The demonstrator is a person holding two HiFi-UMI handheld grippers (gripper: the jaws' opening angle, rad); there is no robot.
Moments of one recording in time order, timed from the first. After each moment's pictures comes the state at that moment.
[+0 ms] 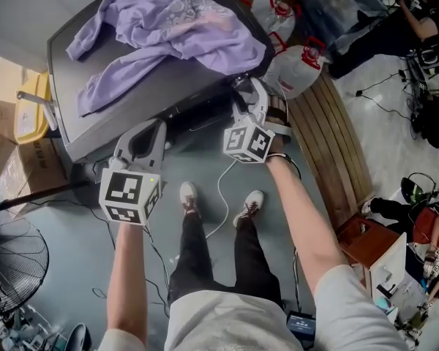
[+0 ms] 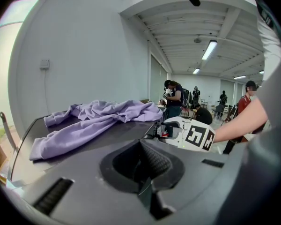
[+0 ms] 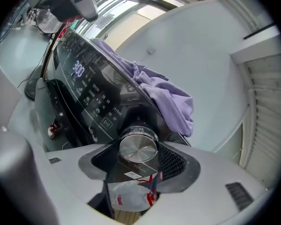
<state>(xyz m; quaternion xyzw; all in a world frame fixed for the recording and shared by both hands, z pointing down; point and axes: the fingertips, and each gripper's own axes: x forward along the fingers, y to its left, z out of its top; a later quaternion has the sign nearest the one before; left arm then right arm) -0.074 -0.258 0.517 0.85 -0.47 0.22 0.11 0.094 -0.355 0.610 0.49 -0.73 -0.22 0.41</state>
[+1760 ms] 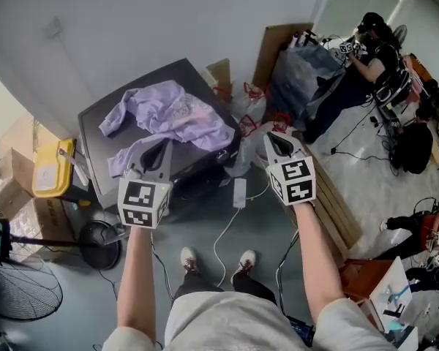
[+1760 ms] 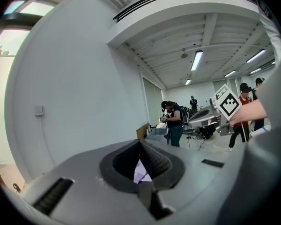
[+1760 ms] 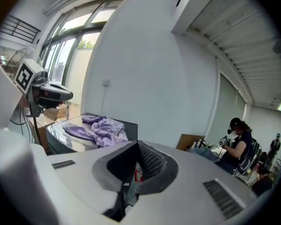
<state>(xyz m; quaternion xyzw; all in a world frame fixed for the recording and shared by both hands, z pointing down) -0.042 -0.296 0.324 0.87 -0.47 0.14 -0.03 0.201 -0.306 0.360 0.56 -0.80 0.00 0.22</state>
